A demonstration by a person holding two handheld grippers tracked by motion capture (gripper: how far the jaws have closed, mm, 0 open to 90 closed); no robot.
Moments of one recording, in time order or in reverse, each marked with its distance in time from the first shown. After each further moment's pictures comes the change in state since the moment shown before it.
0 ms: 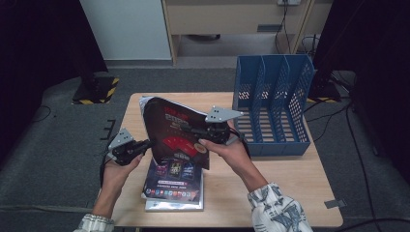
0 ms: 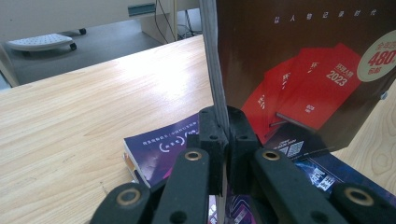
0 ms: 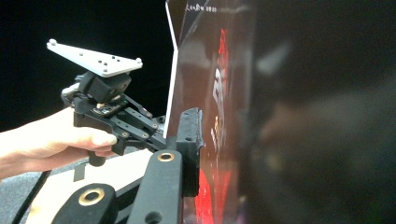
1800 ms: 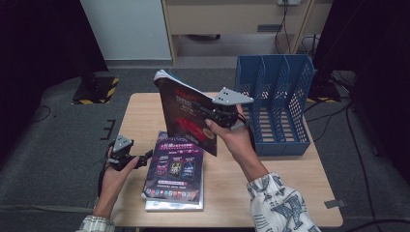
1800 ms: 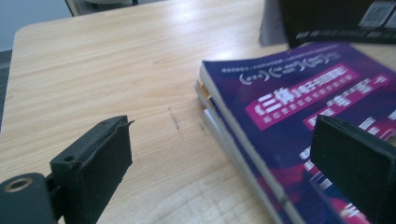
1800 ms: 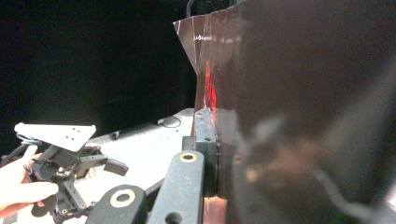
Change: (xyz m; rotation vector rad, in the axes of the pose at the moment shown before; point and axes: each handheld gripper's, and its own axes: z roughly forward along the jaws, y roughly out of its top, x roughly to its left) left arm 0.025 -0.048 0.011 0.152 0.252 -0.075; right arm -0.019 0.042 -0.016 -0.045 -0.217 -0.036
